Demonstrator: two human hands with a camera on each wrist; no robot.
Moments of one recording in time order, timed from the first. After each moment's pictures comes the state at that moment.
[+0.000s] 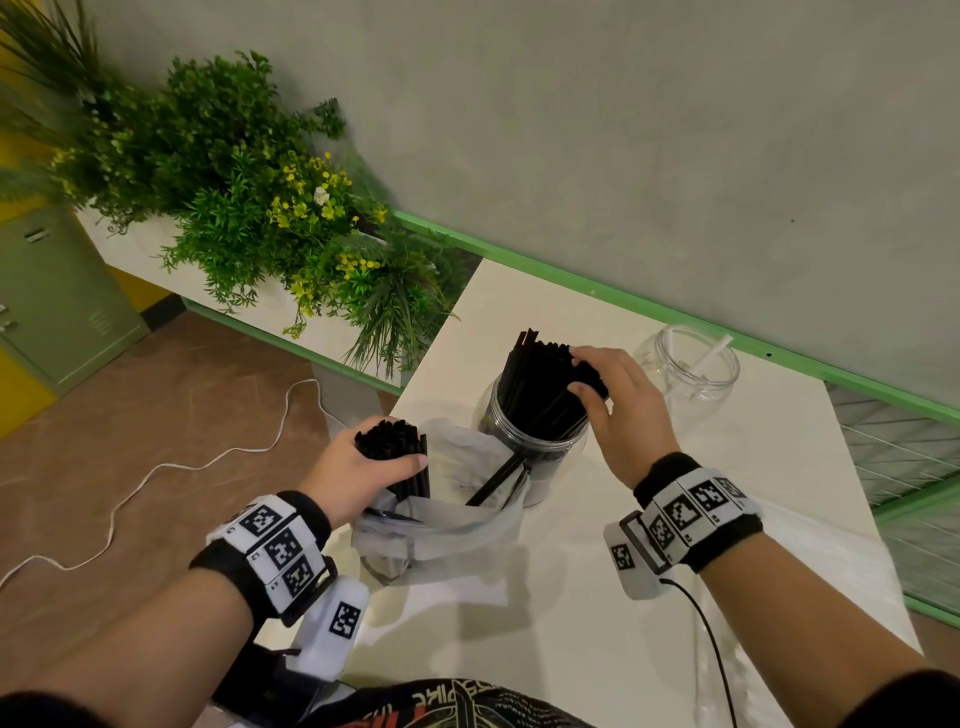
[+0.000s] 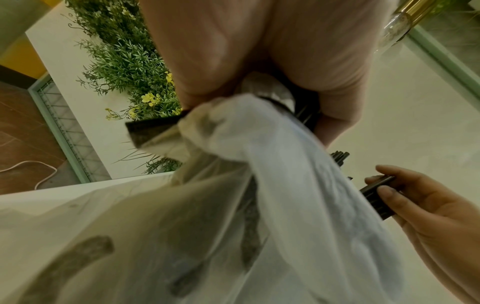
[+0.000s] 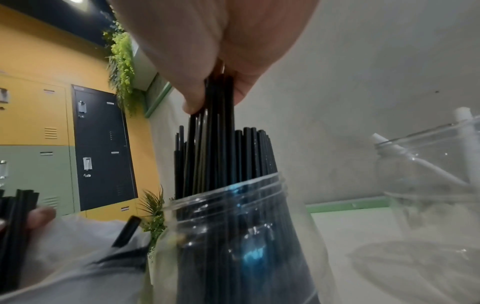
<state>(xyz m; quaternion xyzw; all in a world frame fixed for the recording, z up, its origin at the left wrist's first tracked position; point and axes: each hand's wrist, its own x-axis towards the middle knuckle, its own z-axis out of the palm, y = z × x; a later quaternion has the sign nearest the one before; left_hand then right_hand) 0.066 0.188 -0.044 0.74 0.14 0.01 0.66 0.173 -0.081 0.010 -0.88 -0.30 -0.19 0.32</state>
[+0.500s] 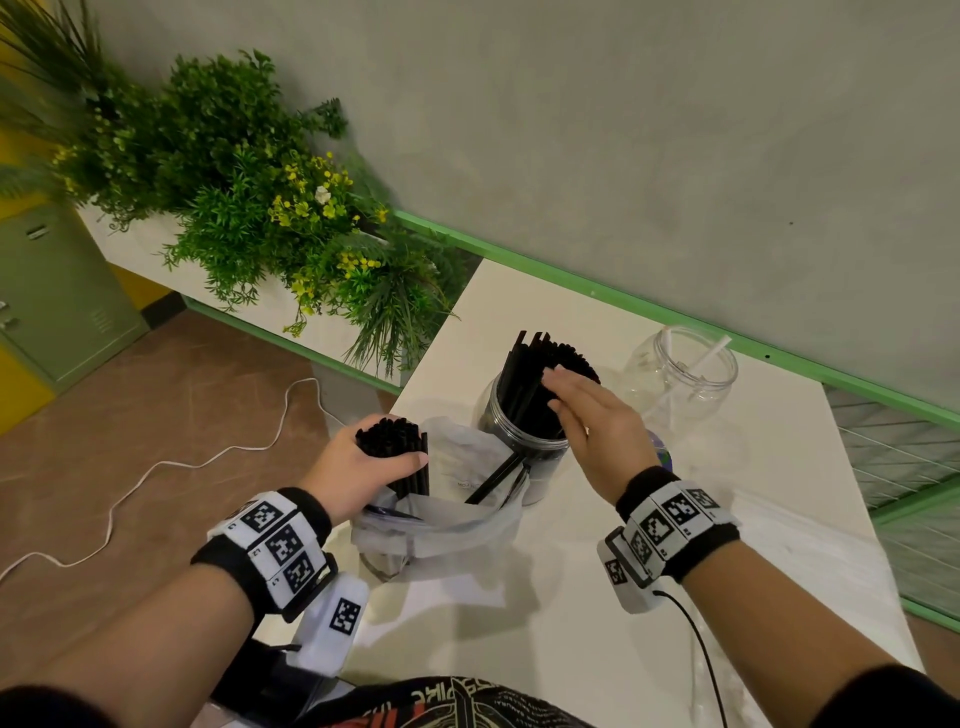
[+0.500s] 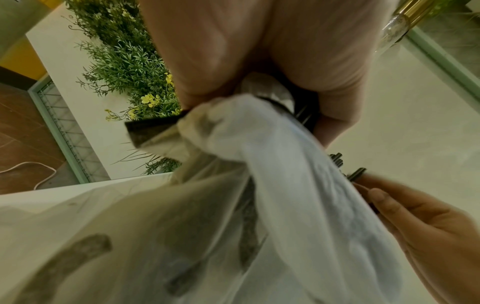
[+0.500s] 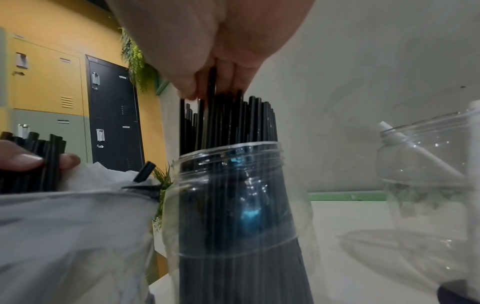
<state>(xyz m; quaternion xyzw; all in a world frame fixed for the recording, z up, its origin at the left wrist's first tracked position) 0.064 0.185 -0.040 0.75 0.14 0.02 0.64 0.162 -0.075 -0.013 -0.87 -0.34 -0.19 0.30</state>
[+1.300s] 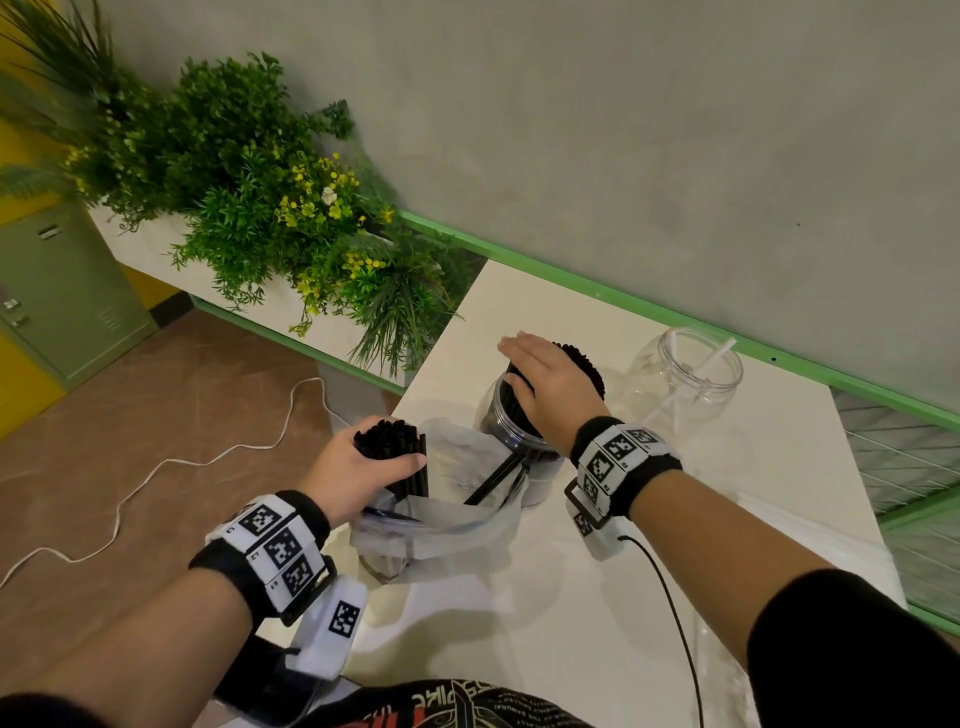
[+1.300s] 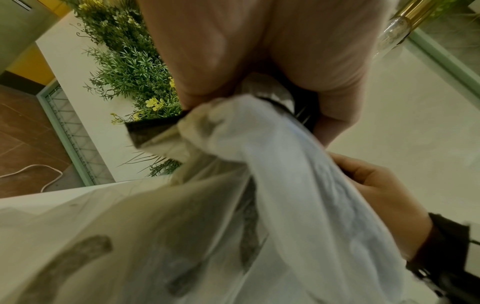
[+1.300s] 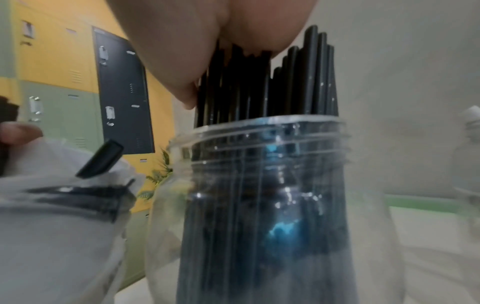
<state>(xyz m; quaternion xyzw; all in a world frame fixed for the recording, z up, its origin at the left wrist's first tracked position) 0.059 0.188 -0.041 0.74 0.16 0.01 0.65 0.200 -0.022 -0.011 -0.86 -0.42 -0.20 0.20</state>
